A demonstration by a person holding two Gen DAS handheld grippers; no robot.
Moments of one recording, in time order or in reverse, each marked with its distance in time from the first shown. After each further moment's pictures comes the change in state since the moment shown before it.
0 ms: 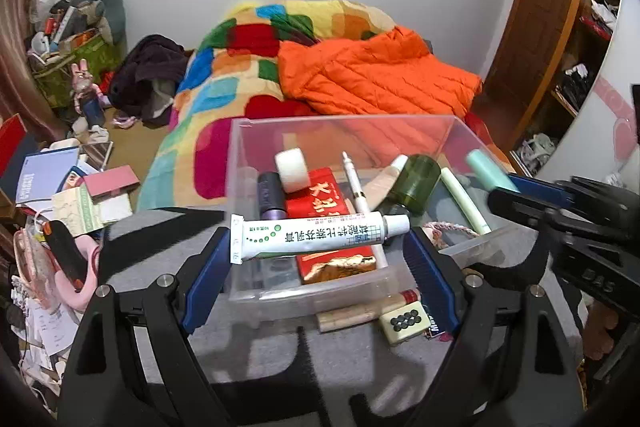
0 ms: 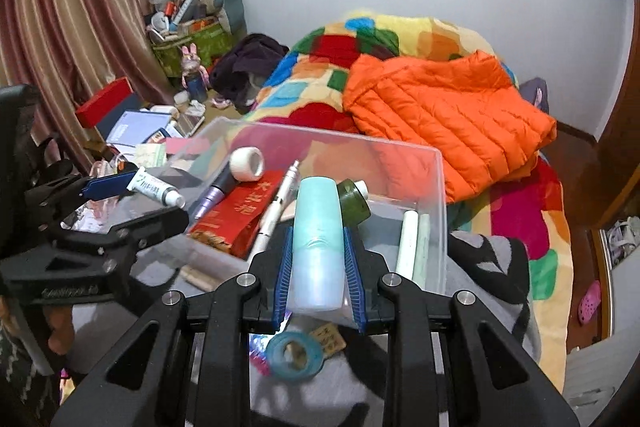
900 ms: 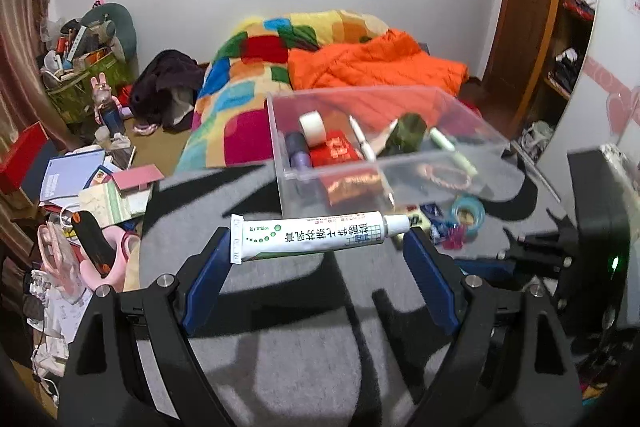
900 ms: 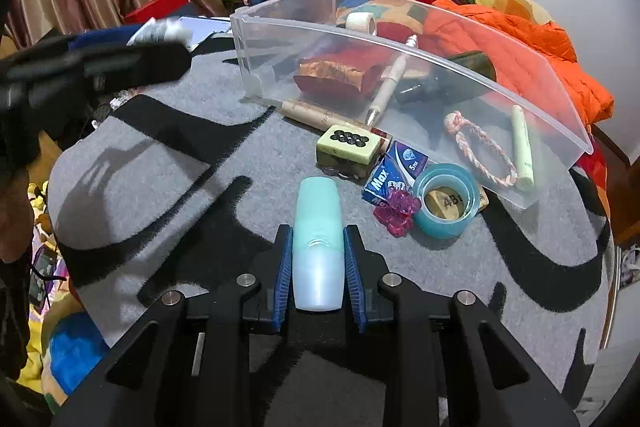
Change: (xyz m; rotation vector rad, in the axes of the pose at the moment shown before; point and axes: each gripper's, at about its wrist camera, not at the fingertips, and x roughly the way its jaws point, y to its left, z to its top) left arm -0.074 0.010 -0.066 0.051 -0.077 0.041; right arm 0.010 0.074 -0.108 -0.186 0.180 0.112
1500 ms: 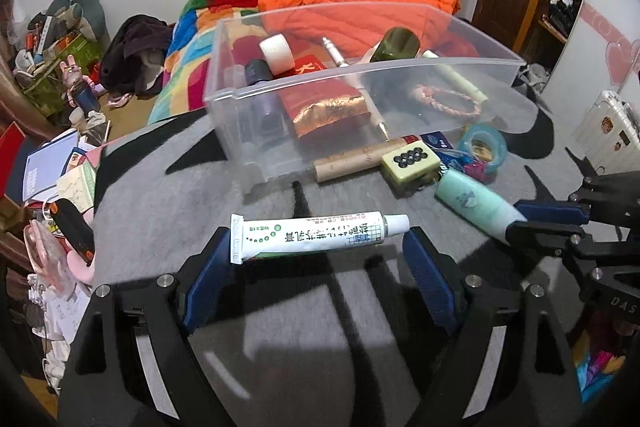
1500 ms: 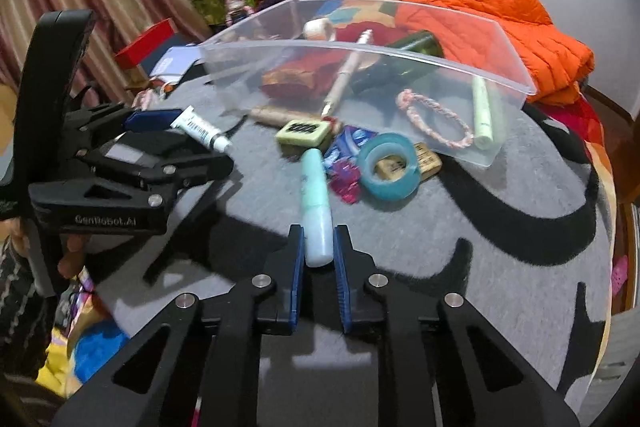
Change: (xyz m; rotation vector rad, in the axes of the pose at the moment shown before) left arm 0.056 -0.020 -0.027 0.087 0.203 -0.026; right arm -0.027 -0.029 -0.018 0.127 -0.032 0.059
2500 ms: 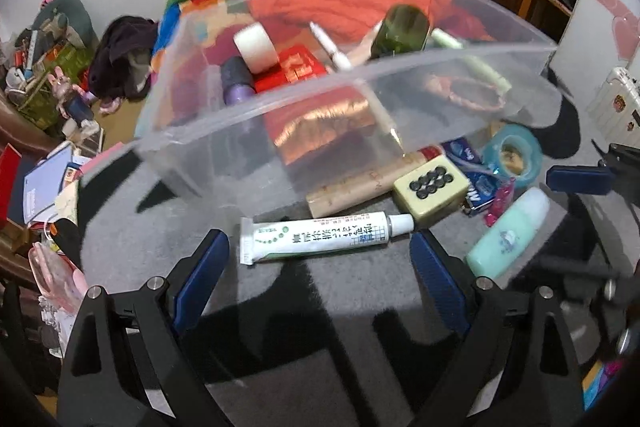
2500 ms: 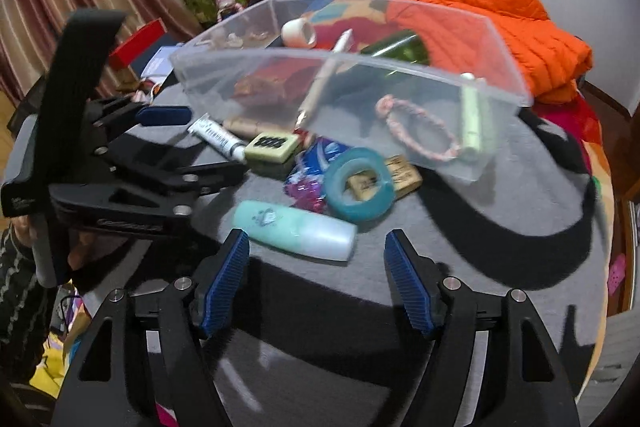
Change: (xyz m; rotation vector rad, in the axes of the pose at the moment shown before) left arm 0.050 -0.009 0.026 0.070 0.100 0.018; right arm 0.015 -0.019 0.017 0.016 0.022 -0.024
